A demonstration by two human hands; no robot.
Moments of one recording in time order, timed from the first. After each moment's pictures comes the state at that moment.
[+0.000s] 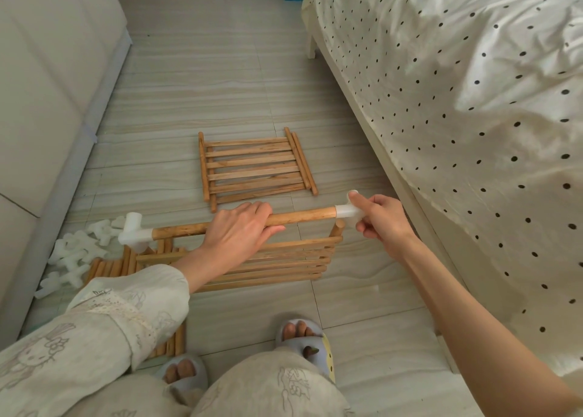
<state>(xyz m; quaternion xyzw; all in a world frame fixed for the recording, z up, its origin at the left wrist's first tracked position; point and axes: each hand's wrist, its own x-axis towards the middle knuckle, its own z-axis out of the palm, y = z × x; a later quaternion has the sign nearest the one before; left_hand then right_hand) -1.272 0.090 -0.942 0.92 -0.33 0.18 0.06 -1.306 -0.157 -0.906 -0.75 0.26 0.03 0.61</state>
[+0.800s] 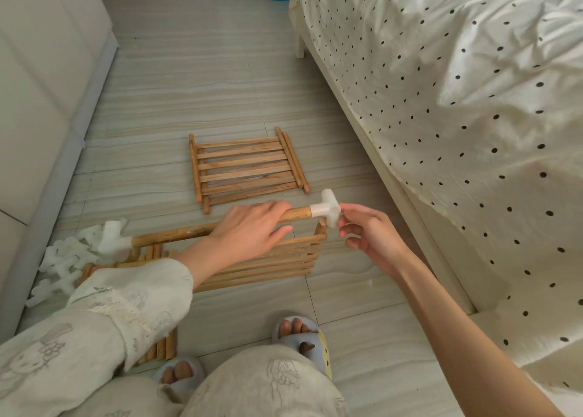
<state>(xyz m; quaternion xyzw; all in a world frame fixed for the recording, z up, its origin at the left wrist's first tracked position) -1.276 0.063 -0.916 0.92 -0.38 0.00 0.06 -1.333 -0.156 -0.918 -0.65 0.19 0.09 0.73</state>
